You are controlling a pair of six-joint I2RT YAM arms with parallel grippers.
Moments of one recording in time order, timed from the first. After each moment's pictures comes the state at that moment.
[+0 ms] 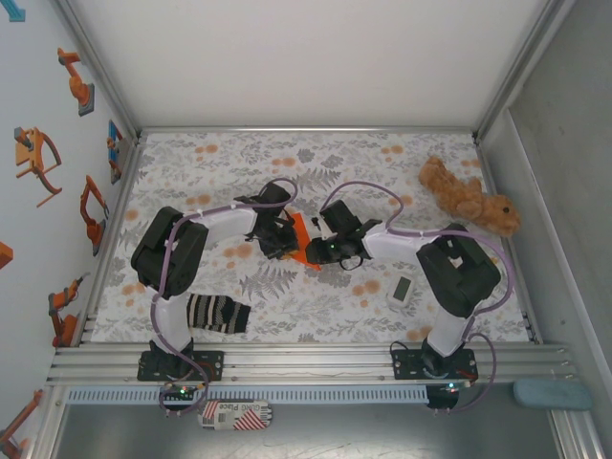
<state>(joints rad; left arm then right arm) -0.65 1.94 1.20 -0.57 0.33 -0.91 0.70 1.77 0.97 -0.24 -0.29 0.44</state>
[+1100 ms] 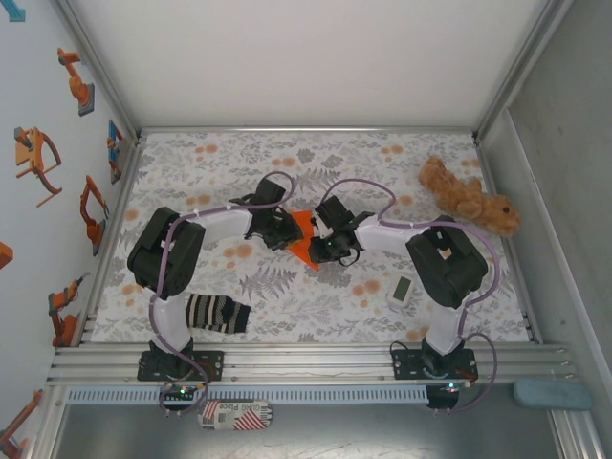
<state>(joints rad) -0.62 1.91 1.15 -0.35 0.39 -0.92 0.69 1.86 1.07 -0.37 -0.27 0.41</state>
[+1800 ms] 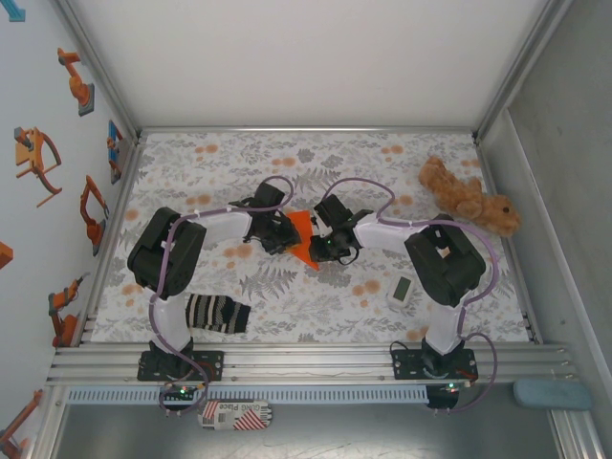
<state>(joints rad) -0.61 1.92 1.12 -0.35 0.39 -0.92 0.69 1.88 1.10 -0.41 -0.27 0.44</state>
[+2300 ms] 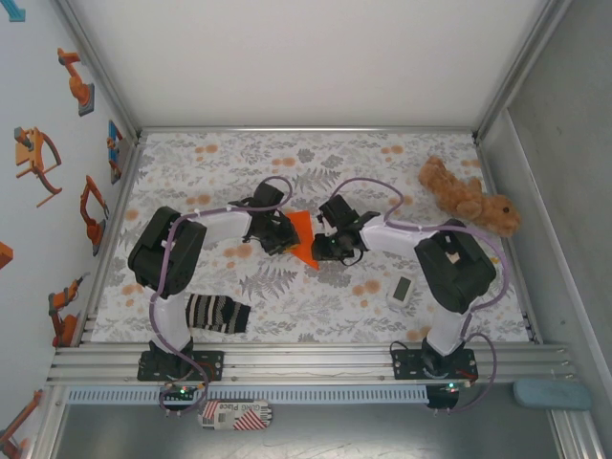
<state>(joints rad) -0.61 1.93 1.13 -0.37 0.38 -0.93 0.67 1.78 1.04 -0.39 -0.24 0.53</state>
